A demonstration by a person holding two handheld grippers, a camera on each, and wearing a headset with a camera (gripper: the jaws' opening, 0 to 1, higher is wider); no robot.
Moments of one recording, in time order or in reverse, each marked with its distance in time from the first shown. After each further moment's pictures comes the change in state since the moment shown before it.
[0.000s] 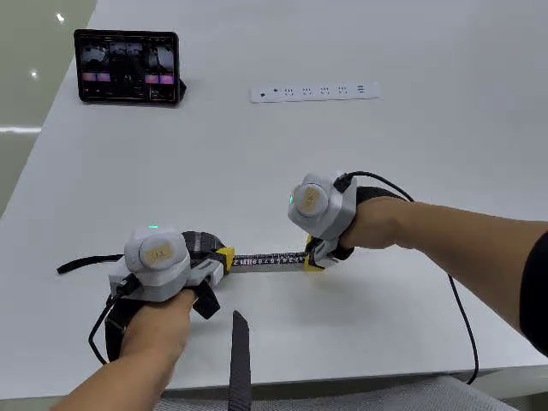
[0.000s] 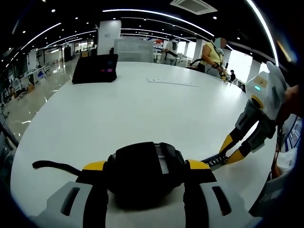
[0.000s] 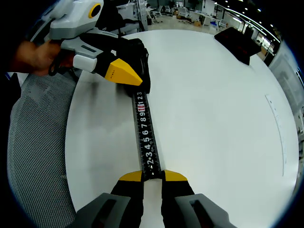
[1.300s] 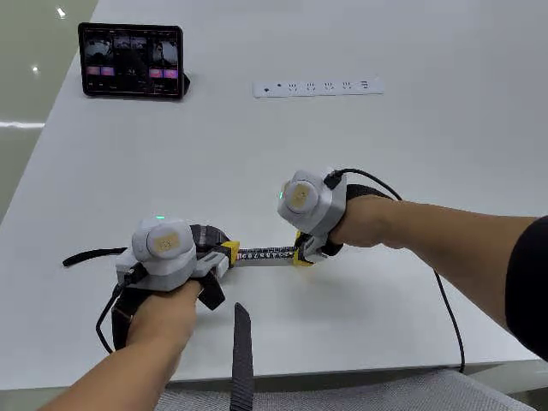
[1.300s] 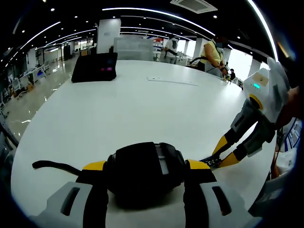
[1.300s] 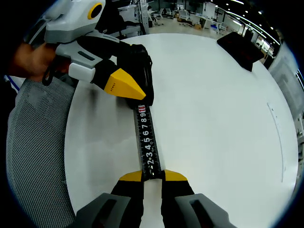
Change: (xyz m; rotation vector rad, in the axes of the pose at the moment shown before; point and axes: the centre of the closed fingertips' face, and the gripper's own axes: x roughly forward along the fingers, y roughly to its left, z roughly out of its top) left arm 0.000 -0.001 0.000 0.002 0.016 -0.004; right arm 0.009 0.005 0.022 -0.006 -0.021 -0.011
